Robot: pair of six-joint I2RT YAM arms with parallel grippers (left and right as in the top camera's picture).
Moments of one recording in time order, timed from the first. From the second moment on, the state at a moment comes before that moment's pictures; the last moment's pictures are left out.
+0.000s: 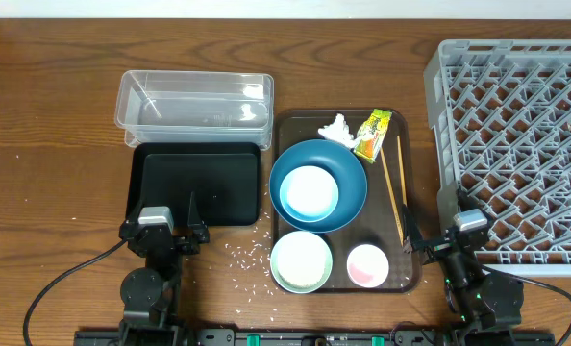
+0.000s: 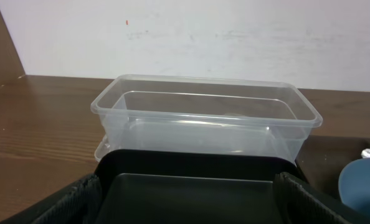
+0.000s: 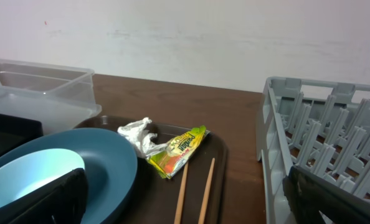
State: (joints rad) left arm -0.08 0.01 0.02 -0.11 -0.11 -0.06; right arm 0.09 0.01 0.01 -0.06 -0.19 0.01
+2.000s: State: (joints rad) left arm -0.69 1.25 0.87 -0.41 0.37 -0.40; right arm 0.03 1.10 1.10 -0.90 -0.34 0.21
